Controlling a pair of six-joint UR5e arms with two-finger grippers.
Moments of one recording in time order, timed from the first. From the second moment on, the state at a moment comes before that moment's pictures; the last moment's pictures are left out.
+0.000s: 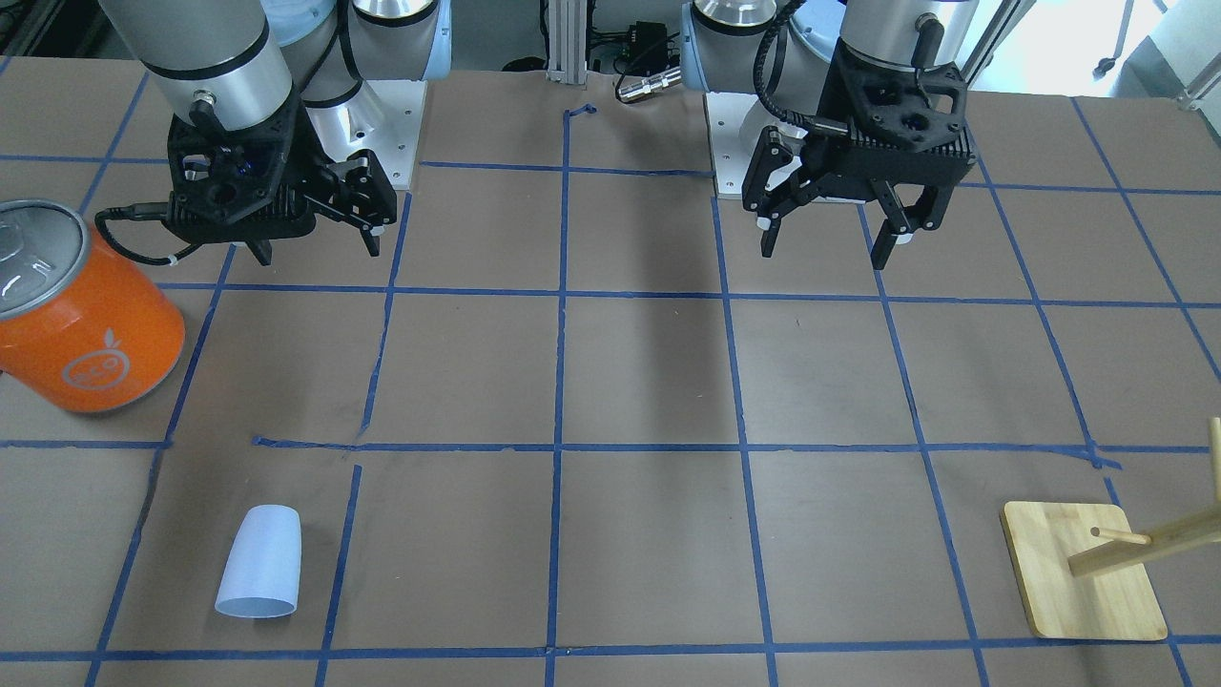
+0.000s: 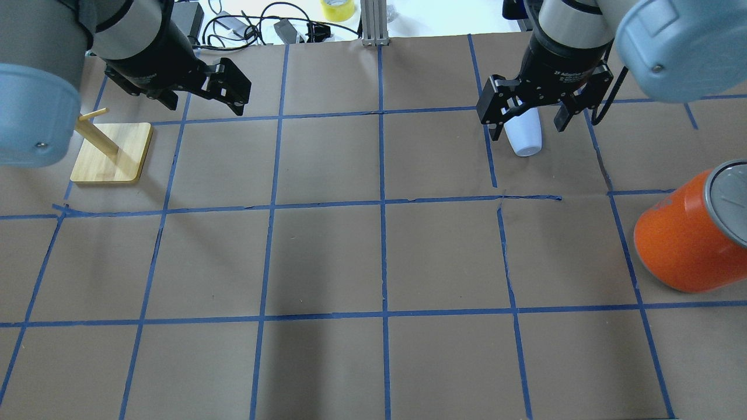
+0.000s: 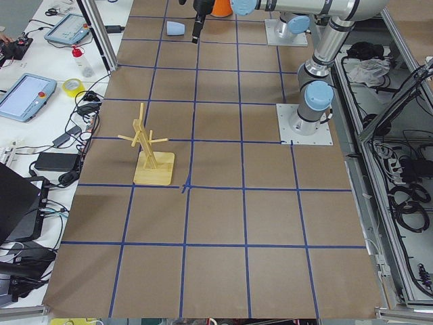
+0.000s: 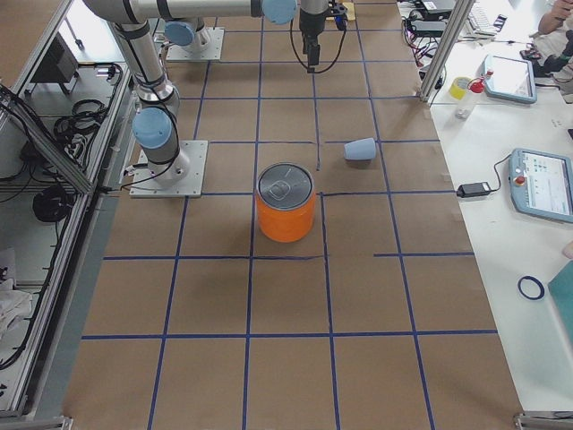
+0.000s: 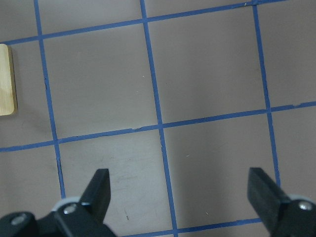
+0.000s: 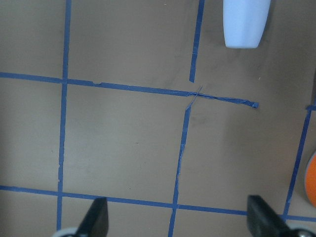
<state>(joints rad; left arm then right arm) -1.62 -1.52 -1.60 -1.35 1.58 0.09 1.63 -1.53 1.54 -1.56 -1.56 -0.06</state>
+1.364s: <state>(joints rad) -1.62 -1.52 -1.60 -1.35 1.58 0.09 1.50 -1.26 1.56 -1.91 -1.60 -0.10</state>
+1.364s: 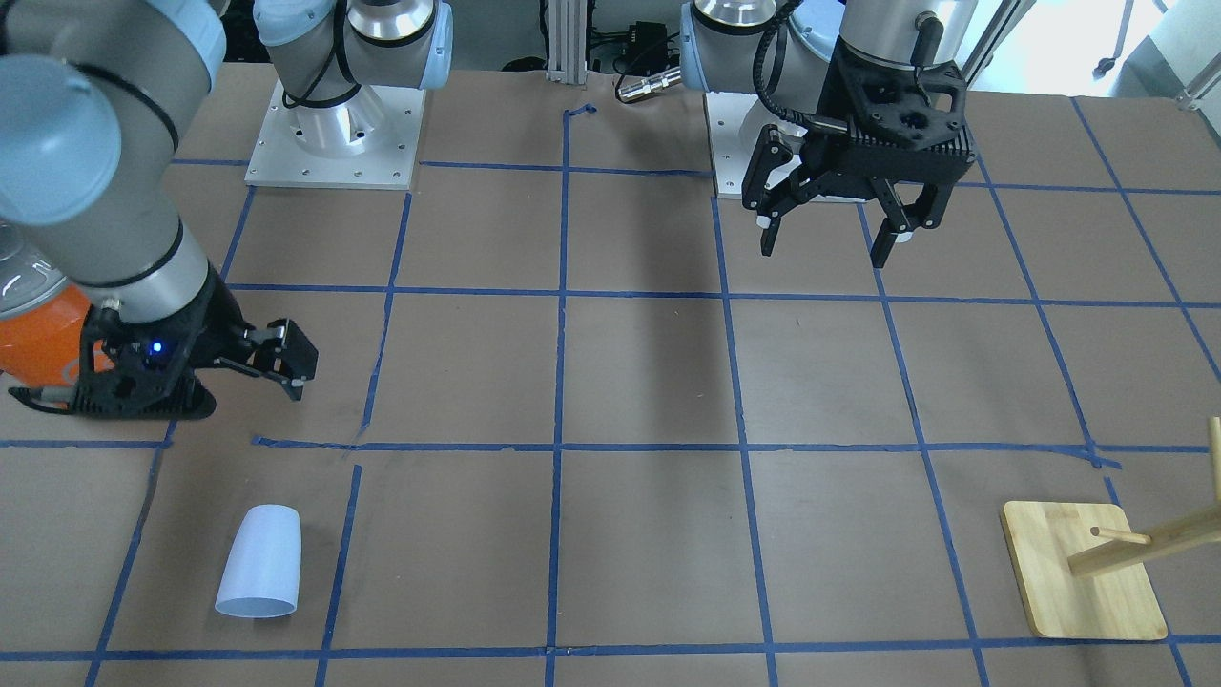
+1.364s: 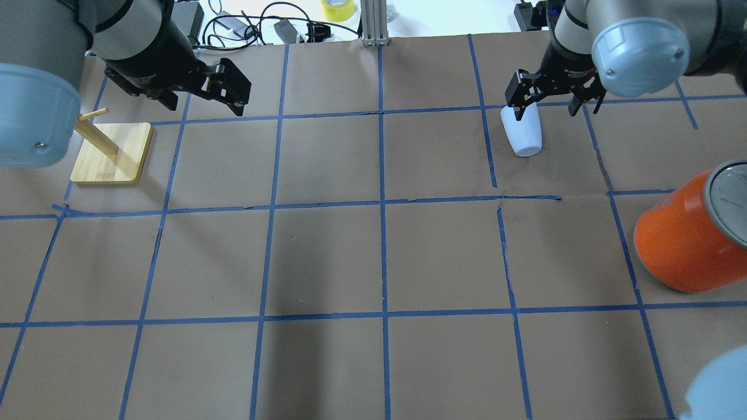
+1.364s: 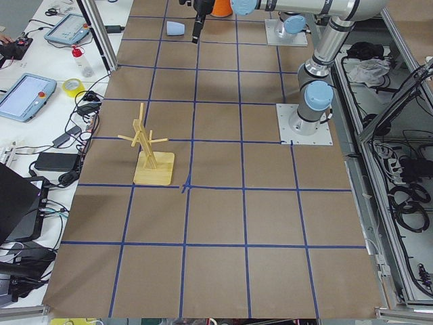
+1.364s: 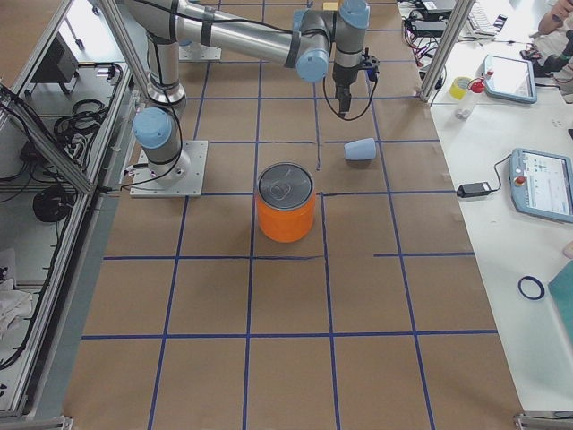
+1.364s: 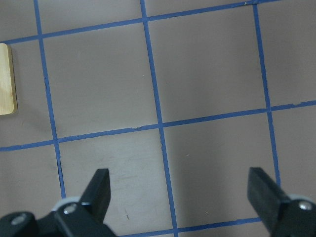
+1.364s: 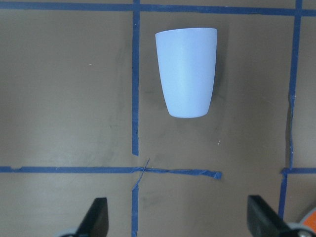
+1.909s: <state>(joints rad) -1.62 -1.52 -1.60 -1.35 1.58 0.09 1.49 -1.08 1.56 -2.14 -1.60 -0.09</state>
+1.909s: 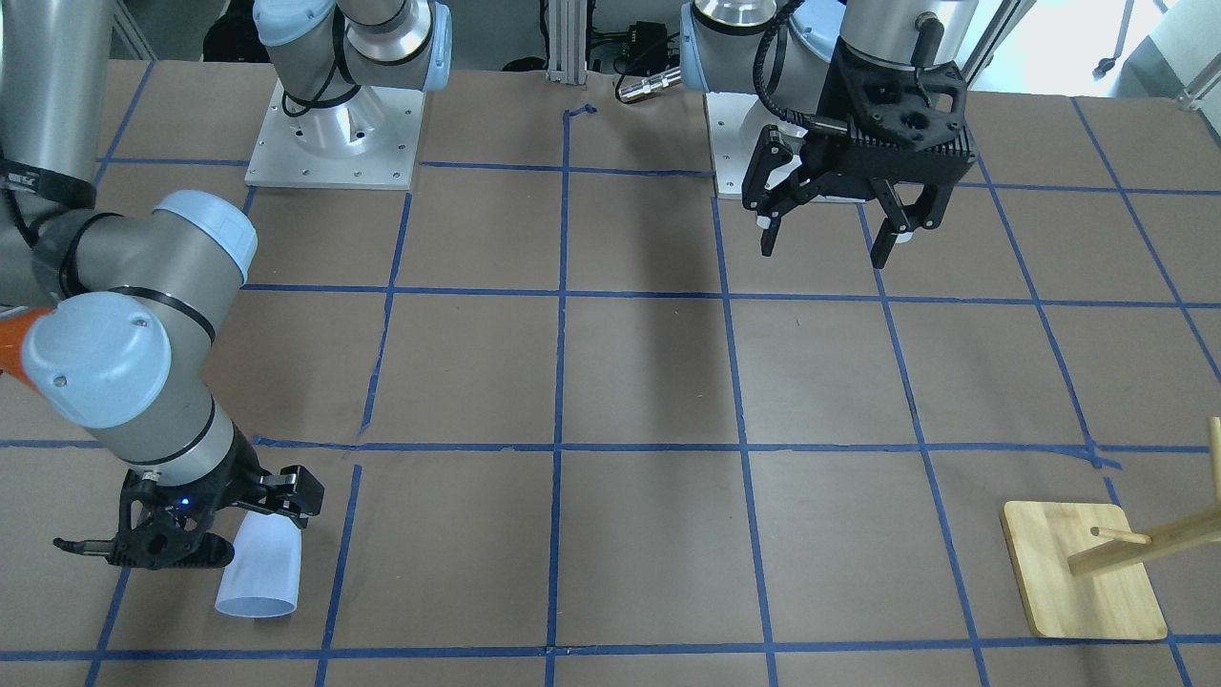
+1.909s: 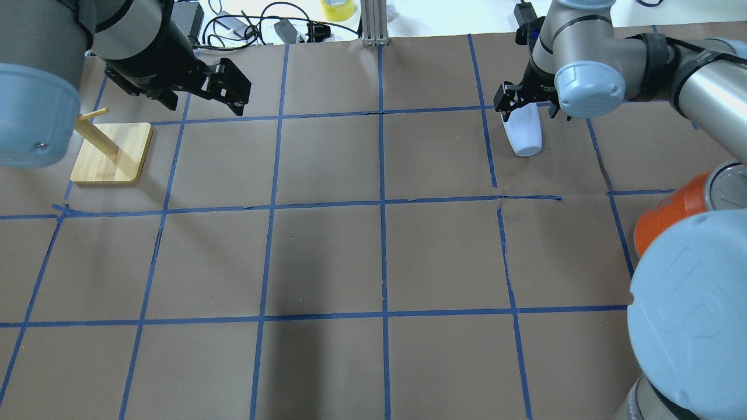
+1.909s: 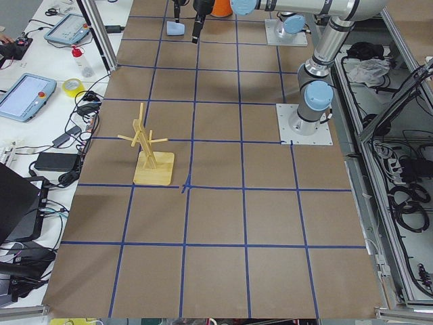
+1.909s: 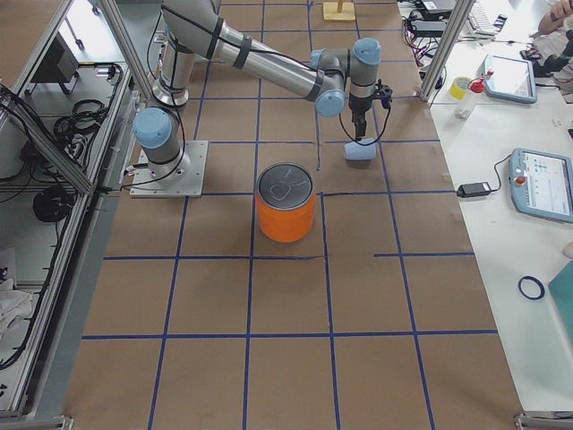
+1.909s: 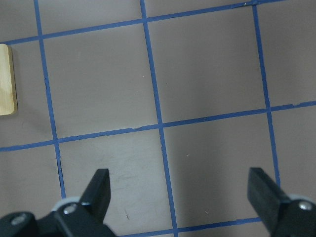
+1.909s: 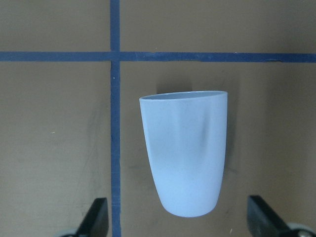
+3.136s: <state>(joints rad) -1.62 -1.52 -1.60 -1.35 1.58 0.09 1.46 -0.93 1.56 -2.27 -1.61 -0.09</state>
